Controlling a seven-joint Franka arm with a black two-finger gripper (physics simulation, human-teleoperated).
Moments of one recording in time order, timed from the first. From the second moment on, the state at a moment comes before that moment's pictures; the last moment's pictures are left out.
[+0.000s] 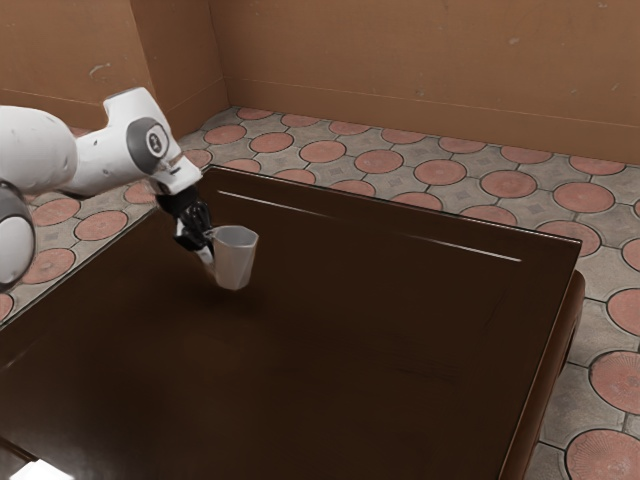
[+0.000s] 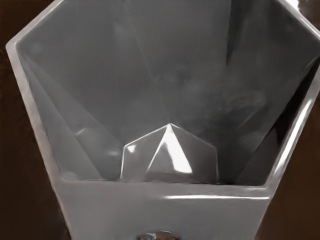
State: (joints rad) arm 0.02 0.48 0.28 -1.61 -0.44 1.98 1.61
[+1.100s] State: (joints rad) arm 0.02 0.22 0.07 -2.17 -0.52 2.27 1.61
